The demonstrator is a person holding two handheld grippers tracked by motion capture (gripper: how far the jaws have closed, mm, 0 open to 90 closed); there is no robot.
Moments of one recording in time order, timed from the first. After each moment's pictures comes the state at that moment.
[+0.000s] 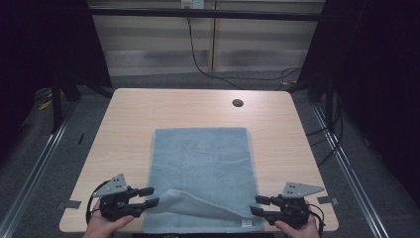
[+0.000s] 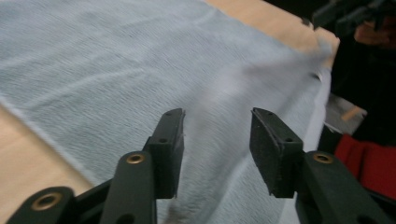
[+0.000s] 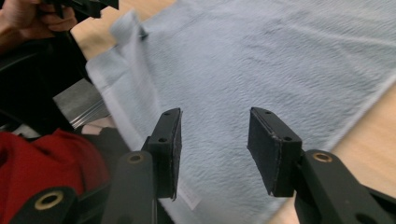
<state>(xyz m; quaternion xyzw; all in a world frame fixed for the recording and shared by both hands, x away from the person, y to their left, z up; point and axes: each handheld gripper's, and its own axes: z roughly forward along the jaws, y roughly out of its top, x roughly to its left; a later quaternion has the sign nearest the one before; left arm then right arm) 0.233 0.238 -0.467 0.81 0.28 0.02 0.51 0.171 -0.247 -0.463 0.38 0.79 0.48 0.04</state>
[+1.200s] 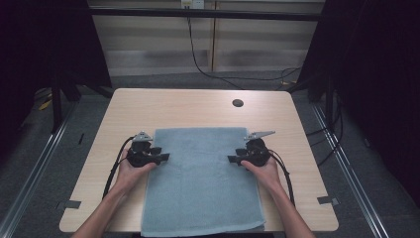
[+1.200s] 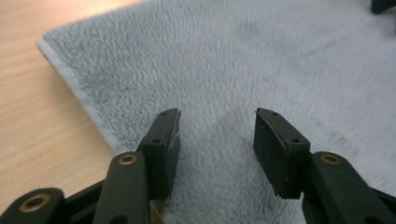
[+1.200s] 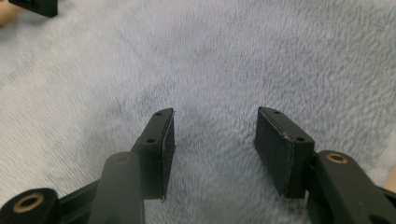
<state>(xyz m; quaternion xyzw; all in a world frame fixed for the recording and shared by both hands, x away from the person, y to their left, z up) 0.377 0.196 -0.503 0.83 0.37 0.08 0.41 0.350 -0.203 -0.501 0.43 0.81 0.40 0.07</state>
